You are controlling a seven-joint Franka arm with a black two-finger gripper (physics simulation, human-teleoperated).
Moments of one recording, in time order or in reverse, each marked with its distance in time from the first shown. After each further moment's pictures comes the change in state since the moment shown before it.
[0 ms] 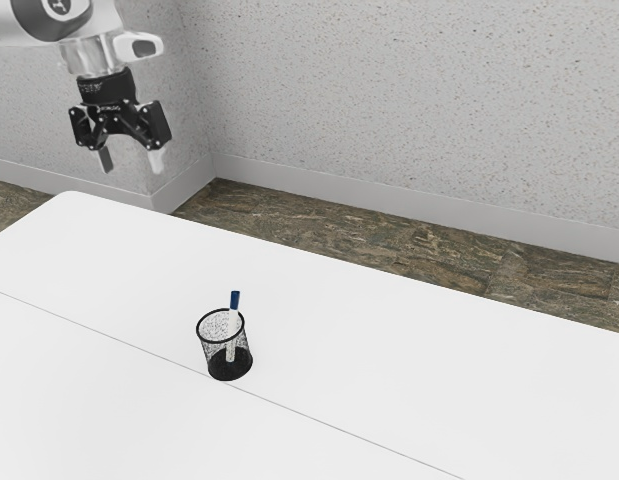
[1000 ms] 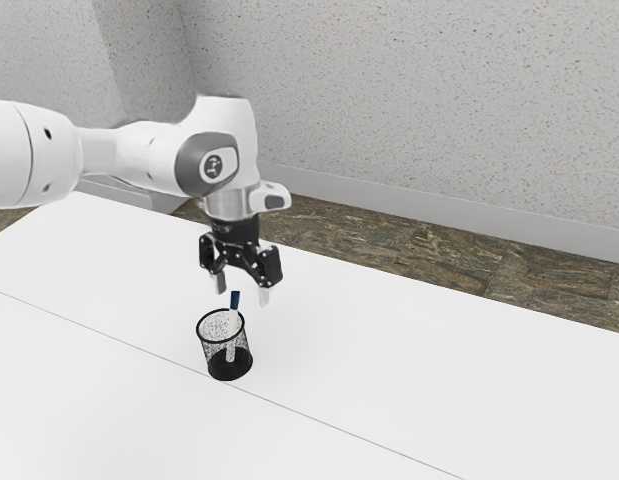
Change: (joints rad) arm -0.156 0.243 -0.081 -0.260 -0.011 0.365 0.011
